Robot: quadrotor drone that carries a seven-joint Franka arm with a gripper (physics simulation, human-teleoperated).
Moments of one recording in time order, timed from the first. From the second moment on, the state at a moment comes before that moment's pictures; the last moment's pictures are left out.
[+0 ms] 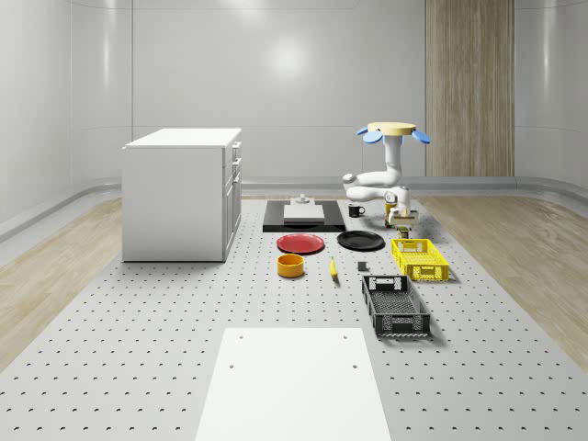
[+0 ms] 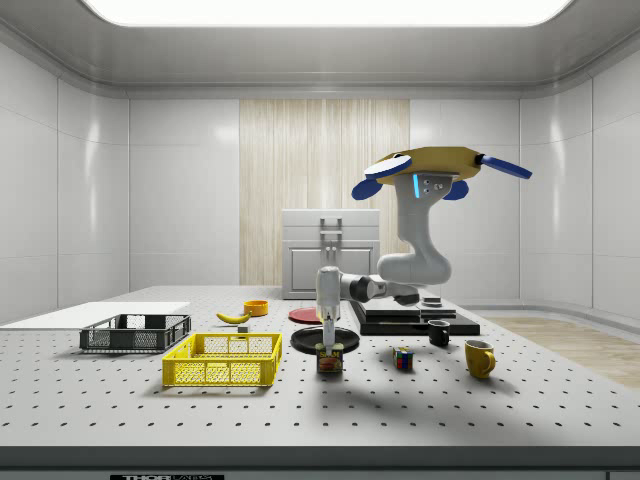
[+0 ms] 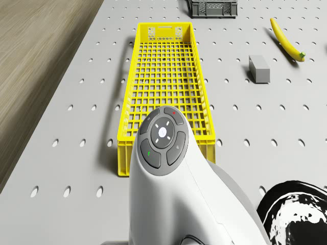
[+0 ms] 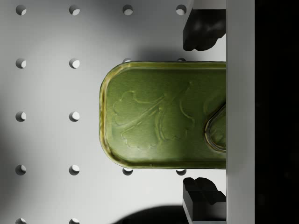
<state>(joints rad) -1.12 -1.34 1.24 -2.86 -1.95 1.44 1.64</state>
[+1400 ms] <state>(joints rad) -1.14 -1.38 1.30 -2.87 -1.89 1.46 1.65</state>
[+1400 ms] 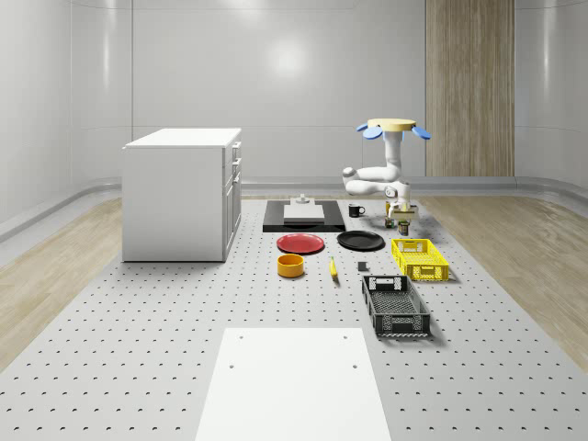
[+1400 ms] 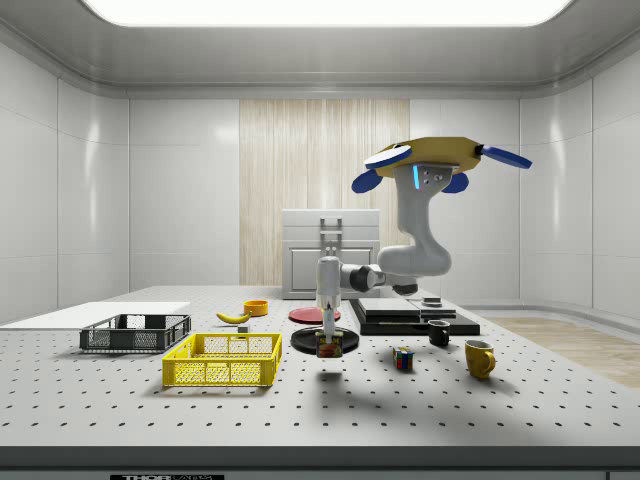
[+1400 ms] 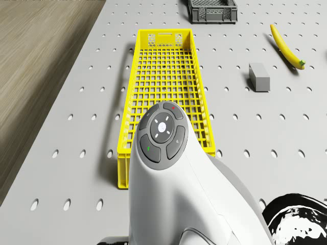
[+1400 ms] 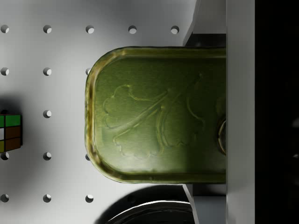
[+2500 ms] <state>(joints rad) -1.15 -1.42 1.33 -2.87 -1.84 1.48 1.66</state>
